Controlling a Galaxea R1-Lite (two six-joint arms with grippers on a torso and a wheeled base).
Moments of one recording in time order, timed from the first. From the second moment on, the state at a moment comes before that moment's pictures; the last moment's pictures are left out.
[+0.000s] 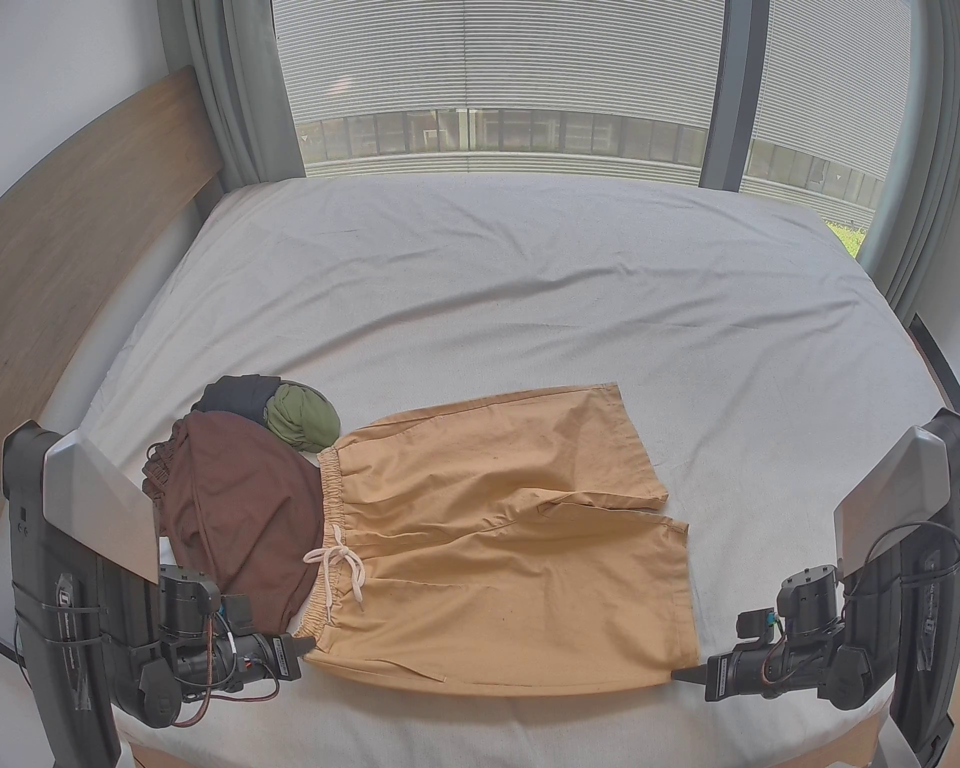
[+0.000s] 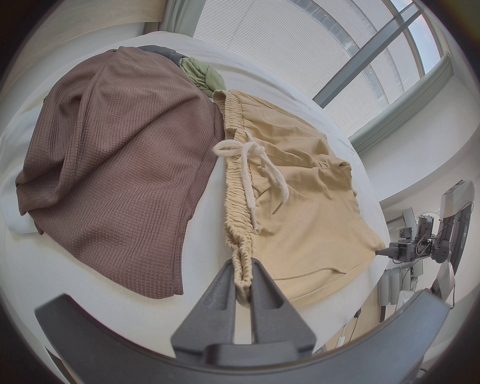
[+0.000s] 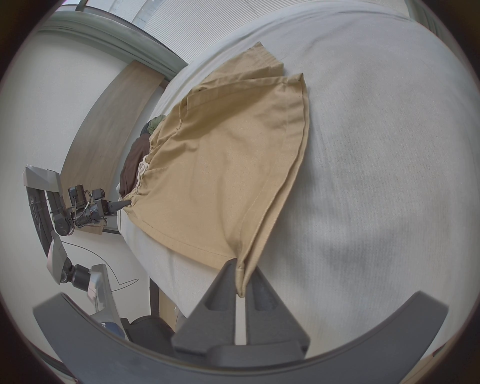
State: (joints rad) left arm -0.13 2.37 -0.06 -1.55 -0.31 -0.28; right arm 0.25 2.39 -0.02 -1.50 0.44 0.30
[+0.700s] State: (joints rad) left arm -0.15 2.25 -0.16 -1.55 -0.31 -0.36; right arm 0.22 2.23 -0.04 -1.54 0.45 0.31
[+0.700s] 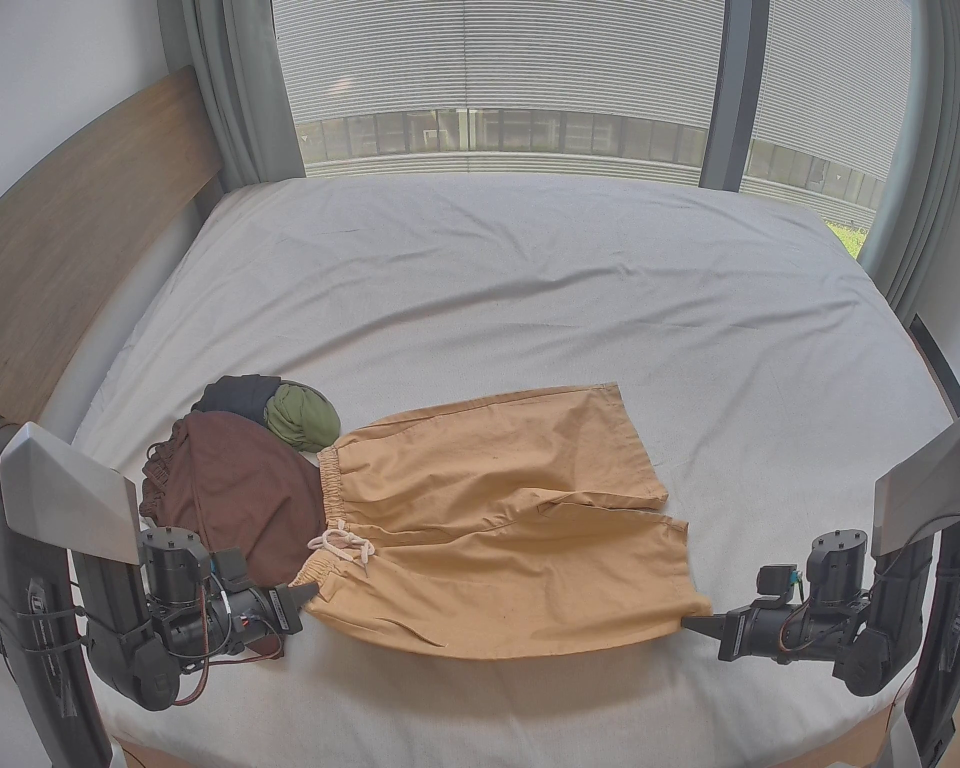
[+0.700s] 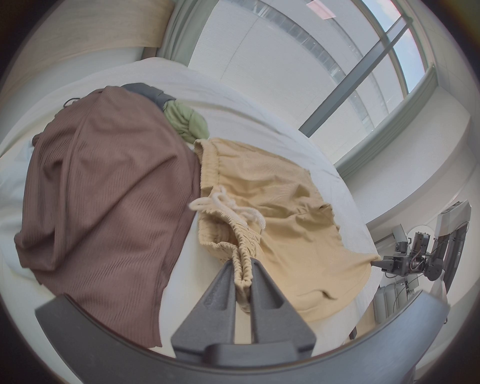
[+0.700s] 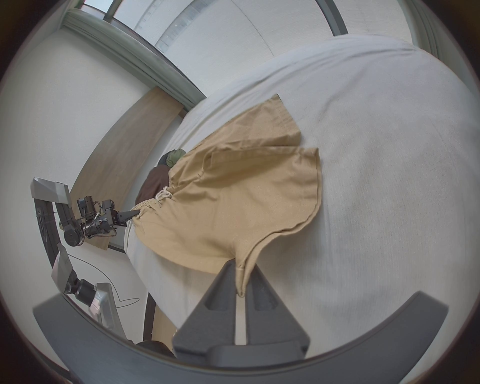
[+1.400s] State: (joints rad) left arm -0.16 2.20 -0.30 -1.55 -0.27 -0.49; right arm 0.21 2.16 -0.18 -1.54 0.45 0.38
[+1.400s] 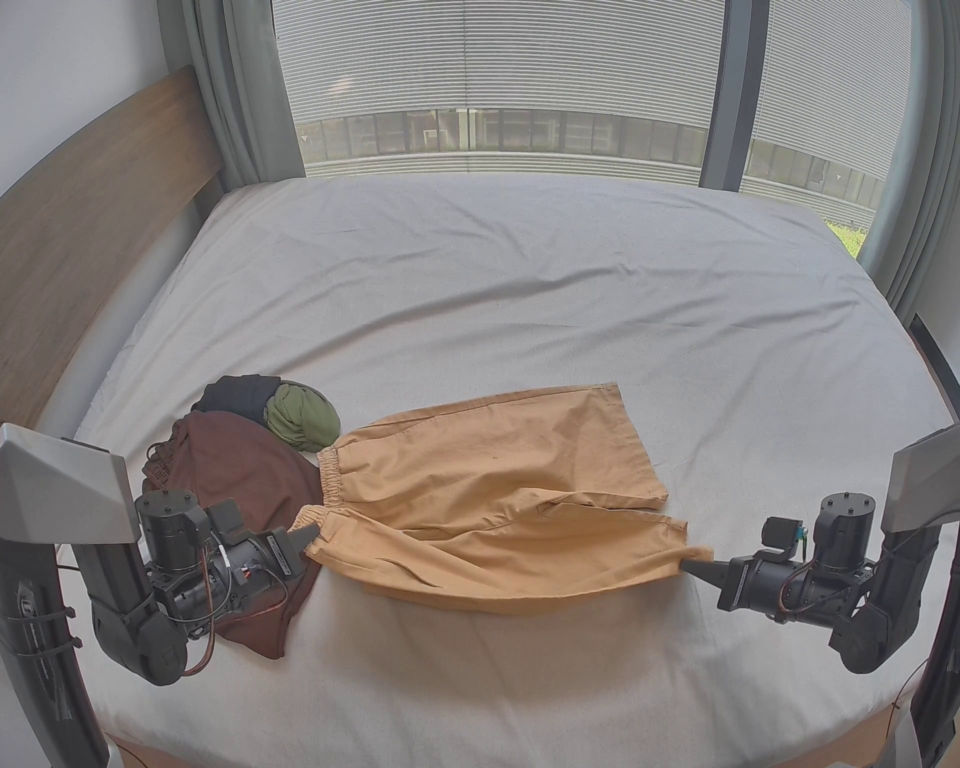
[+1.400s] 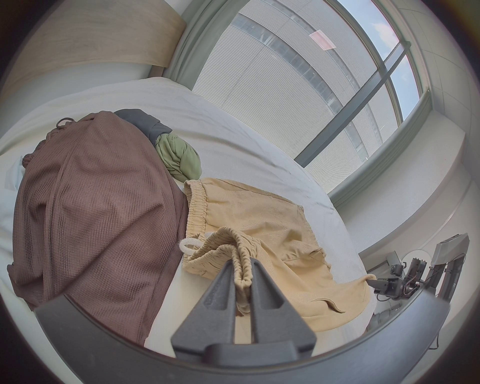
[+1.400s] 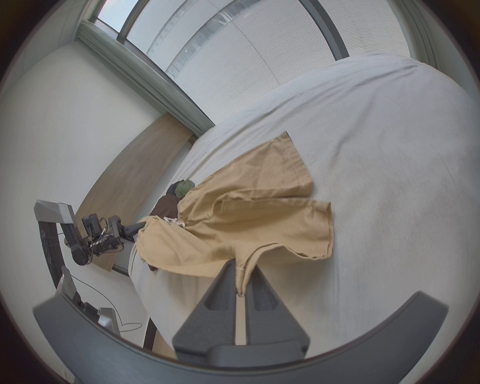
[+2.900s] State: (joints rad) left arm -0.16 2.20 -0.43 -1.55 -0.17 -0.64; right arm 0.17 2.06 -0.67 -1.17 0.44 0.45
